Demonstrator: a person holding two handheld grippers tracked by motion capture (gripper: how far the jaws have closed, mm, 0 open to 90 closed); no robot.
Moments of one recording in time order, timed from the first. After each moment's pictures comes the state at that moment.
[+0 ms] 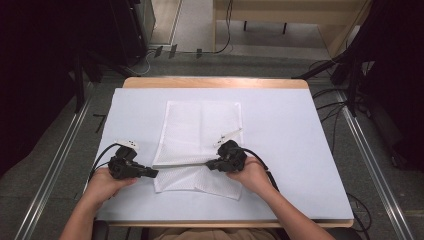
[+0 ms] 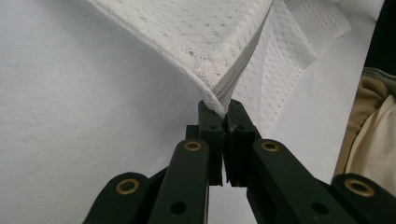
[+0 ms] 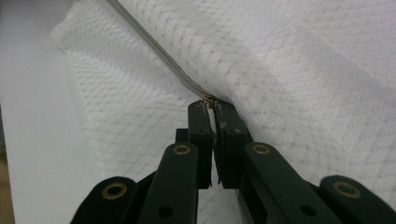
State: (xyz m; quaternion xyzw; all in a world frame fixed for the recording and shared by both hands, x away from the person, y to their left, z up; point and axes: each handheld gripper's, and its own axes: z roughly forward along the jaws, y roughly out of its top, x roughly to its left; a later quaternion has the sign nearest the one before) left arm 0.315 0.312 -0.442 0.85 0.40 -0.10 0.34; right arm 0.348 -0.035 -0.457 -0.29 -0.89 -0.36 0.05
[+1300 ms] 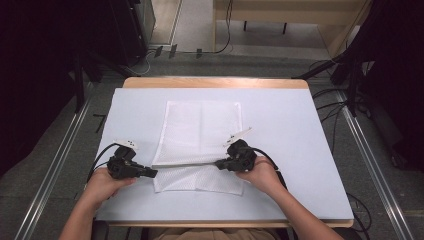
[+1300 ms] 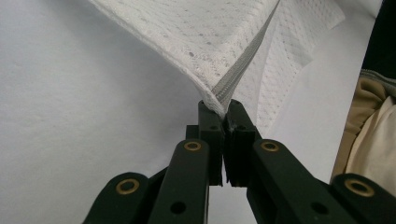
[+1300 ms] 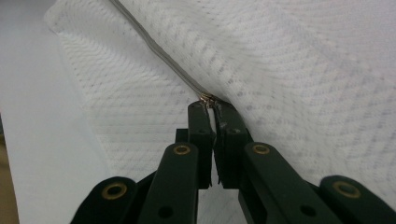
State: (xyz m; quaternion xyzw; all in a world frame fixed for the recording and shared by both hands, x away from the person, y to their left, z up) left arm 0.314 0.314 -0.441 0.84 0.40 -0.11 0.34; right arm 0.348 -0.061 -0.452 -0.29 -0.89 -0.35 0.04
